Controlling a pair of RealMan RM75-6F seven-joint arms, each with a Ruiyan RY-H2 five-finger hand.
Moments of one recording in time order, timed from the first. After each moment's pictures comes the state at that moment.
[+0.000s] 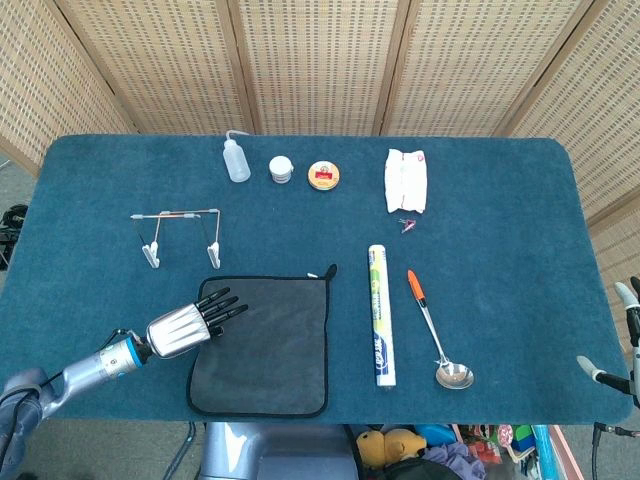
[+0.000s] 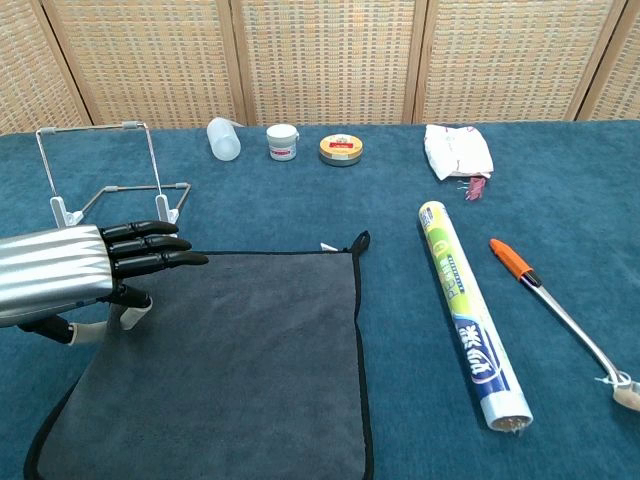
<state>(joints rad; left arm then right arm) -0.62 -1.77 0.30 -0.41 1.98 1.51 -0.22 -0.01 -1.02 0.12 -1.65 -1.45 1.57 0.14</state>
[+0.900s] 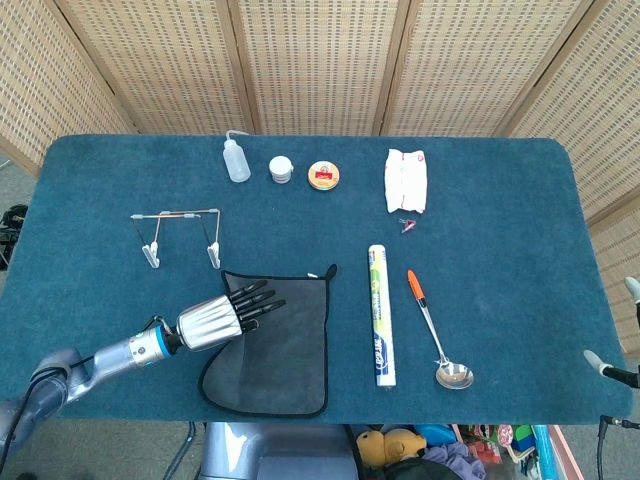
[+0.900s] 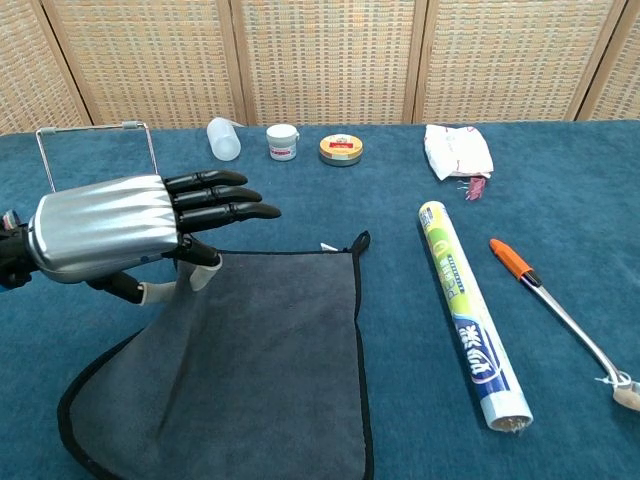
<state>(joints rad) -0.79 -1.73 0.24 -0.66 1.98 1.51 -0.12 0.01 -1.01 0.14 -1.64 -1.39 1.53 0.17</state>
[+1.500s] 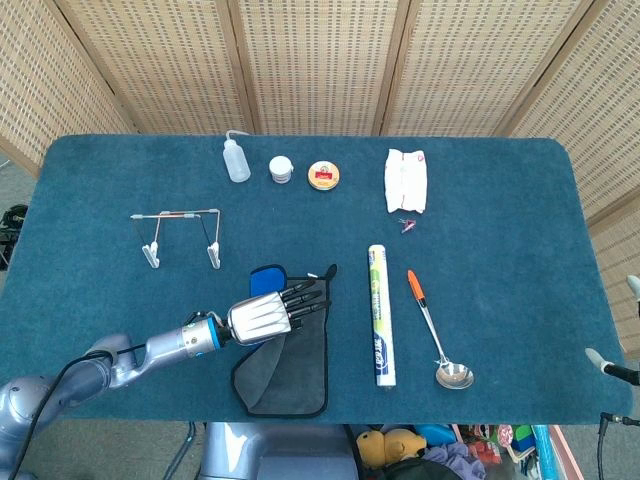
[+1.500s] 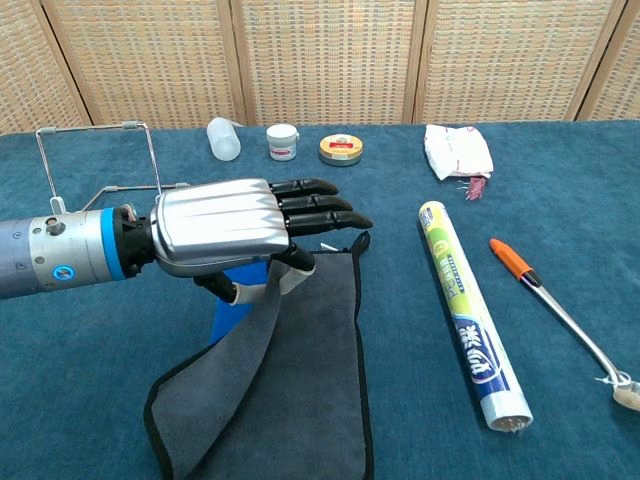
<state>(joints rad) -0.95 -1.77 0.16 -0.81 1.94 1.26 -0.05 0.01 -1.01 0.15 -1.64 -1.37 1.52 0.16</state>
